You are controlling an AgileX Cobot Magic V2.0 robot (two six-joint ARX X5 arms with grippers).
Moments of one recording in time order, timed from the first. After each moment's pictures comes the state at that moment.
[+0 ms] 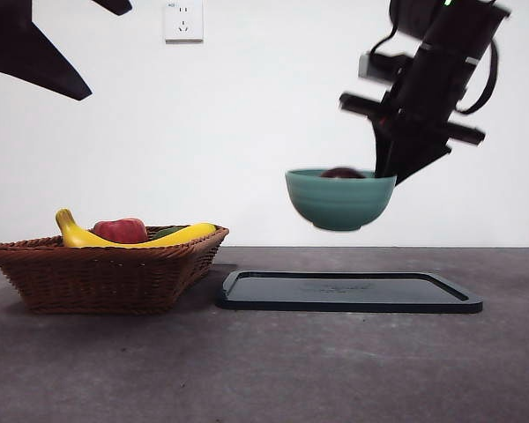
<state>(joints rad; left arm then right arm) -0.59 0.97 0.93 -0.79 0.48 -0.02 0.32 1.75 1.40 -0.59 -0.15 0.16</state>
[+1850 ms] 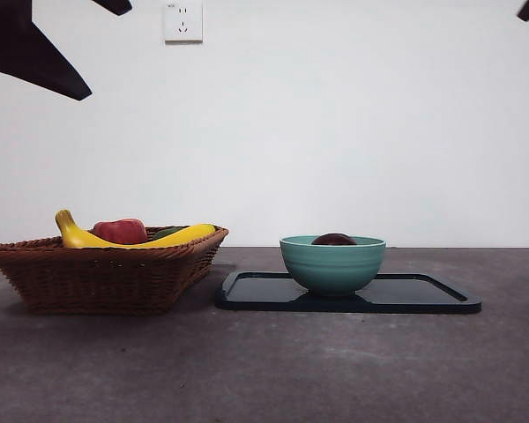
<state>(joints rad) -0.59 0.97 0.93 -0.79 0.48 -0.02 0.36 0.84 1.03 -0.88 -0.28 0.13</state>
